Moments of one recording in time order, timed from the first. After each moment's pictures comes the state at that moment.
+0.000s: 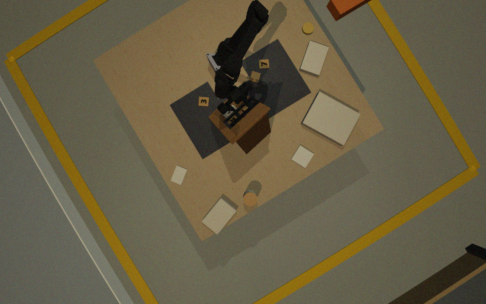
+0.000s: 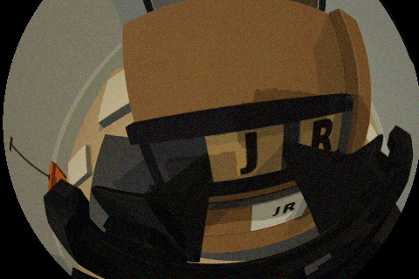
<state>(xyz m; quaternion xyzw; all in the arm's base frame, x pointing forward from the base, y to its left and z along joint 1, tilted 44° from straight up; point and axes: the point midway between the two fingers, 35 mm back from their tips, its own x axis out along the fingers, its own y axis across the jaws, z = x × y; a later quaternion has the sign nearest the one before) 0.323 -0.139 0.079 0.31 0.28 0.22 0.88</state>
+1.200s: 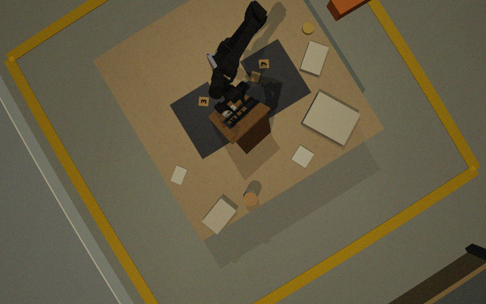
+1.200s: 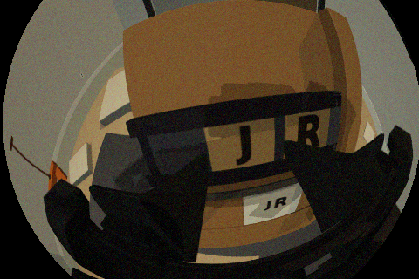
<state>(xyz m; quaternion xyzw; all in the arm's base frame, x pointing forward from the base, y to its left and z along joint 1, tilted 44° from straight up) 0.314 -0.151 0.076 0.31 0.29 0.22 0.88</state>
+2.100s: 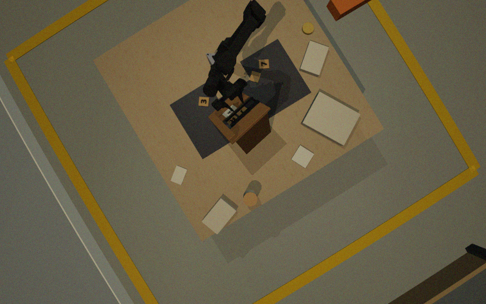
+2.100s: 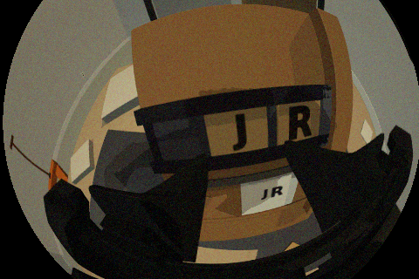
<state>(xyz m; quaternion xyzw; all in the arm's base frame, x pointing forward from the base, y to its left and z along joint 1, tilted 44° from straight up) 0.298 -0.158 0.078 0.31 0.29 0.22 0.88</state>
